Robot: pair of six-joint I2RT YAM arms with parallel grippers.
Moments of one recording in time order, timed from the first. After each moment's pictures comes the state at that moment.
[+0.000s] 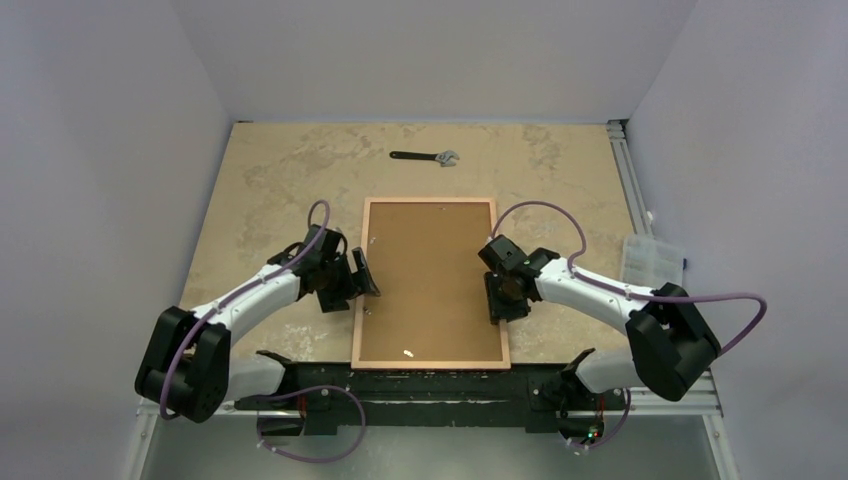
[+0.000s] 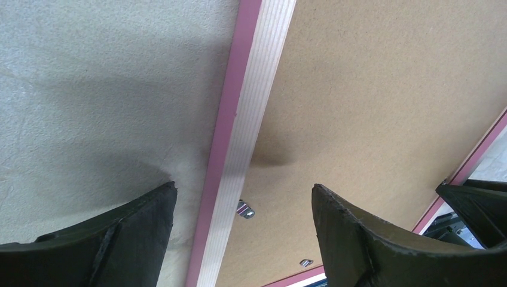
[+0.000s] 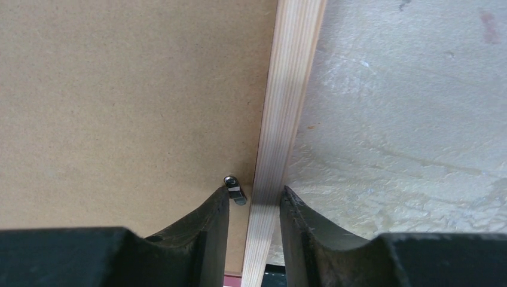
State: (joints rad) left arm -0.38 1.26 0.61 -0.46 0.20 -0.76; right arm 0.69 1.37 0.74 -0.71 0.07 0.58
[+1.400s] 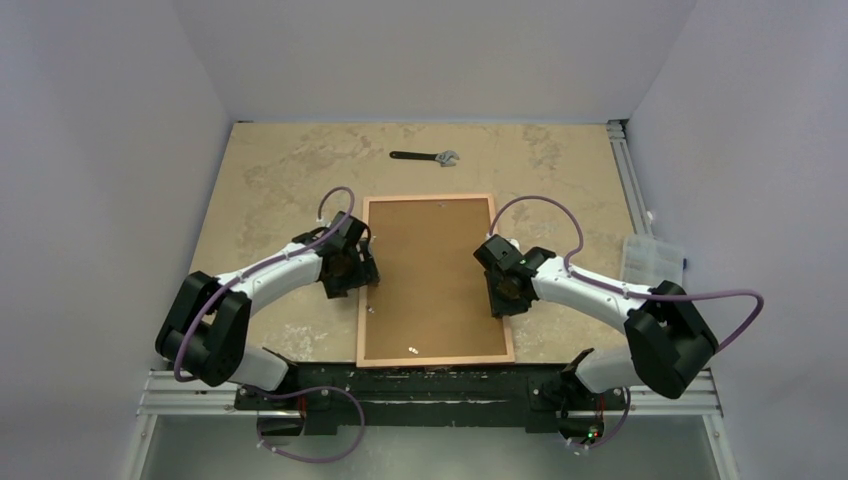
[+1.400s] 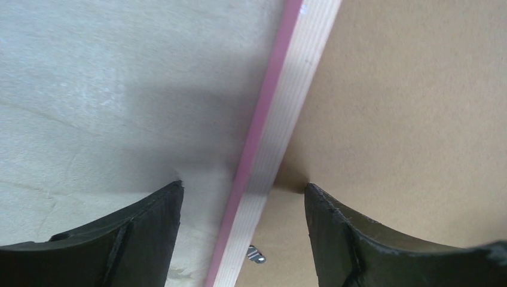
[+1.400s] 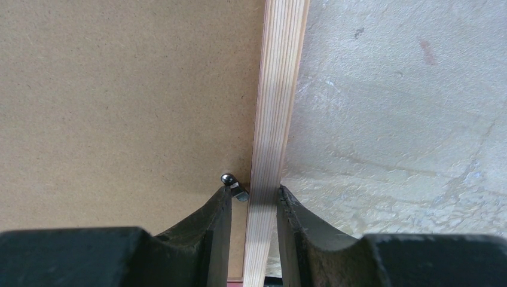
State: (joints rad) left arm -0.48 1.44 0.78 -0.54 -0.06 -0.81; right arm 0.72 1.38 0.76 -0.73 0.19 0.59
